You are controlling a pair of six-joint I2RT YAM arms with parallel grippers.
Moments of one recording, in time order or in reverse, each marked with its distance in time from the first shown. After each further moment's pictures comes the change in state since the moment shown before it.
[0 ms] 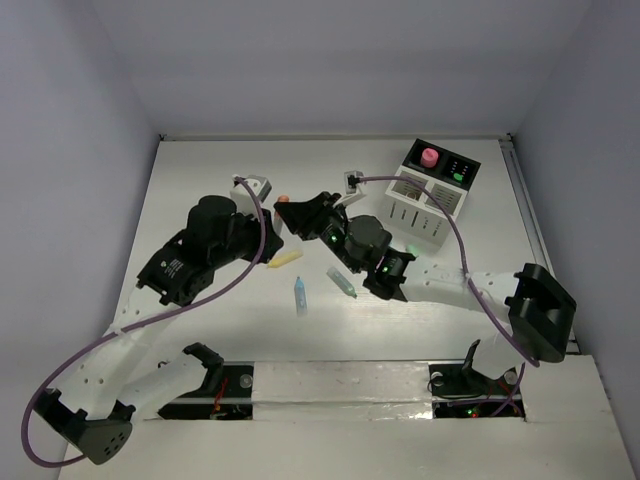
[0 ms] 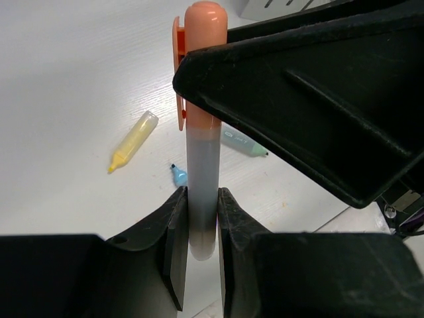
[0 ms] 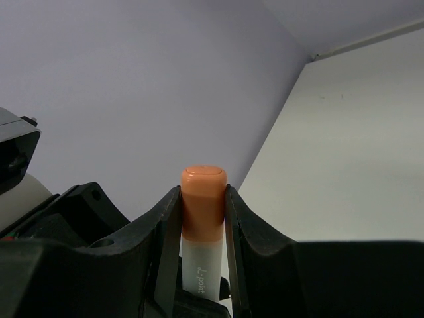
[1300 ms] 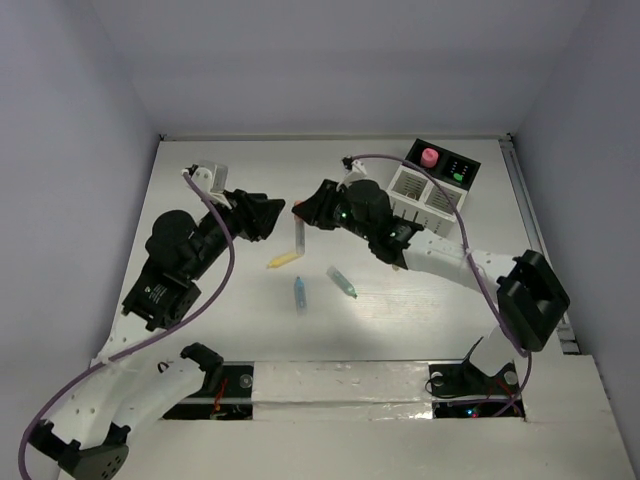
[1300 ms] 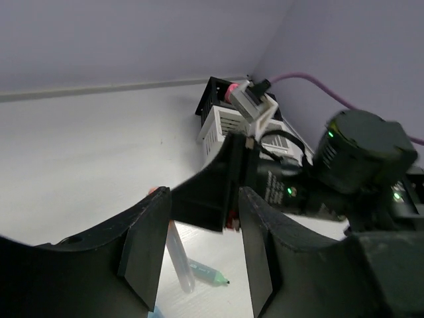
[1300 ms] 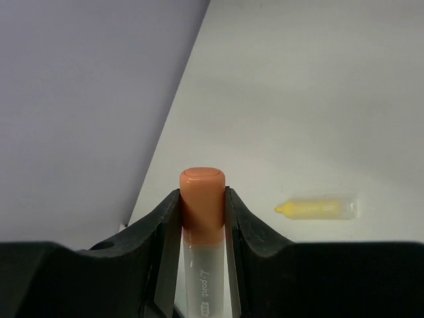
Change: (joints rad) left arm 0.035 -0.138 -0.109 0.497 -0.001 -0.100; right arm -0.207 0.044 0.106 -0.380 -0.277 -0.002
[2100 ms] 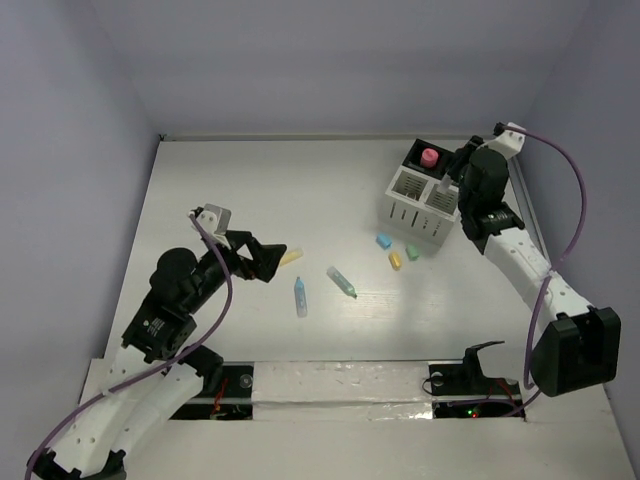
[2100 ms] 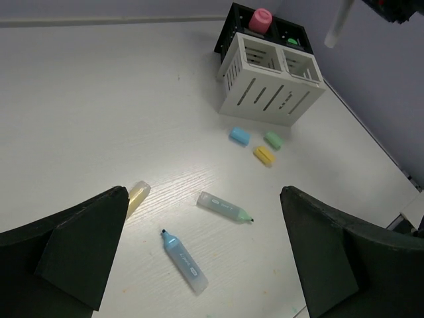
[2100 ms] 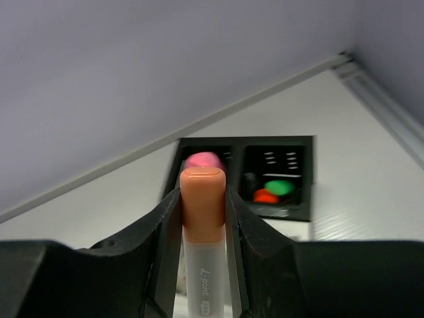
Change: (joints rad) left arm 0.000 -0.245 -0.270 -0.106 0.009 0.046; right arm -0.618 -0.330 -0.095 -0.134 0.429 -0.397
